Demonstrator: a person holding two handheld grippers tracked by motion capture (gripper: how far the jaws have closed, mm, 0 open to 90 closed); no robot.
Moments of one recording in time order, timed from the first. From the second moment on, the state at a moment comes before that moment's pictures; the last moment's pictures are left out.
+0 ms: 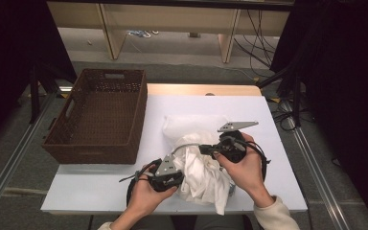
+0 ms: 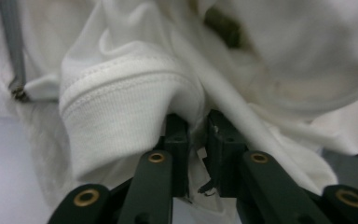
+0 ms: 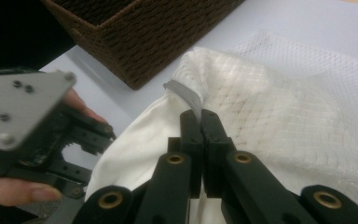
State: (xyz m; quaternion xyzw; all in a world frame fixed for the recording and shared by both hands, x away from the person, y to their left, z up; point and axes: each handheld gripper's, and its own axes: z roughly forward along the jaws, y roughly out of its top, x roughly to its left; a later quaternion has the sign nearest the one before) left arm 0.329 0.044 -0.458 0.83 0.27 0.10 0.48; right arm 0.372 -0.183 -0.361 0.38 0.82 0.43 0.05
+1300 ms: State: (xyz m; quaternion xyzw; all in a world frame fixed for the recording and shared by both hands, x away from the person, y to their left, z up) left arm 0.356 0.042 -0.432 0.80 0.29 0.16 0.50; right arm 0.371 -0.189 -0.356 0.38 0.81 0.44 0.06
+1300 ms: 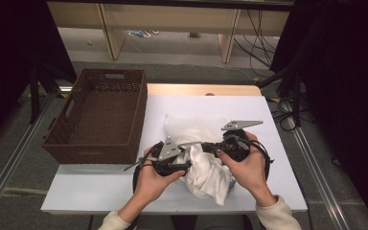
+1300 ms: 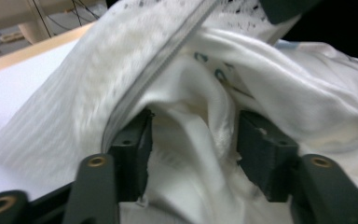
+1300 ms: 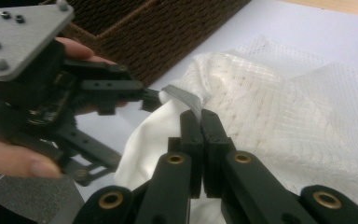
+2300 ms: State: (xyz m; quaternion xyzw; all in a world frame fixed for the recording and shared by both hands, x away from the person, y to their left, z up) left arm 0.315 0.008 -0.444 0.85 0.21 0.18 0.45; right arm 0.370 -0.184 -0.358 0.39 0.81 0.43 0.05
